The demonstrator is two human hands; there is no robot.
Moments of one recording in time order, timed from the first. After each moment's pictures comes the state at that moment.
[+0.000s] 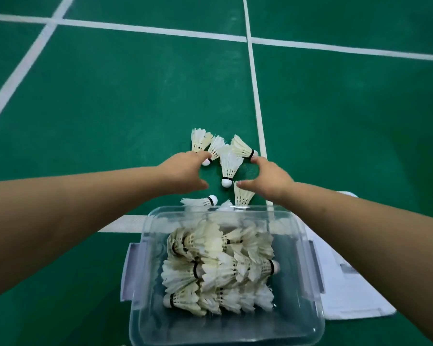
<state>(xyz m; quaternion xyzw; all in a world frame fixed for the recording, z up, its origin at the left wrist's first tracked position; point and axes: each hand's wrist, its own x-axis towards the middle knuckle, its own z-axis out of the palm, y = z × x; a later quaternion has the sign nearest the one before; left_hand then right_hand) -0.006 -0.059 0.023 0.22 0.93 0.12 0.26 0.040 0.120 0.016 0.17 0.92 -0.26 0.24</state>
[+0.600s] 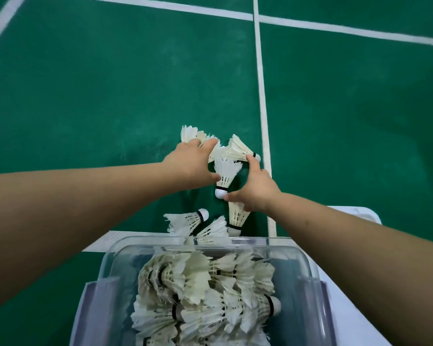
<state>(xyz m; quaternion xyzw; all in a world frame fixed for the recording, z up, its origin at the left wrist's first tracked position) -0.061 -0.018 -0.041 0.17 0.95 0.11 0.23 -0.004 0.126 -0.053 0.21 0.88 -0.32 0.28</state>
